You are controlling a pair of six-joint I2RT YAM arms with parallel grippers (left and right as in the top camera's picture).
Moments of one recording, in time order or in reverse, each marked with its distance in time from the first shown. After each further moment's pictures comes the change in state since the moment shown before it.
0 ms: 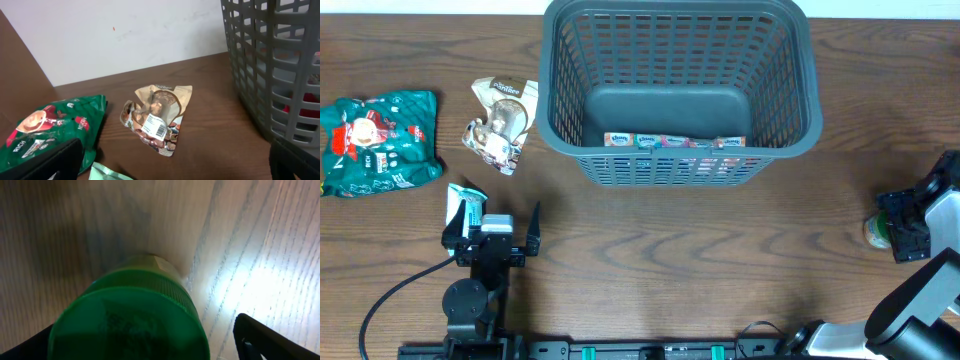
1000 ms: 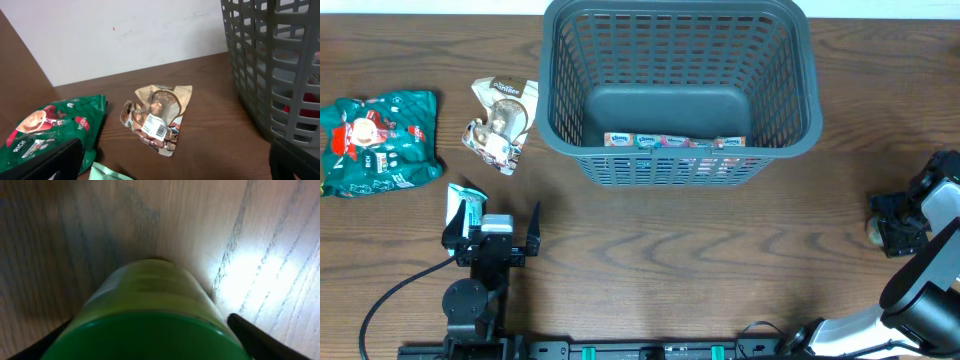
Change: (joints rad) left arm 0.000 0.000 0.000 0.000 0.000 0.000; right arm -0.001 0.153 0.015 0.071 -0.022 0.027
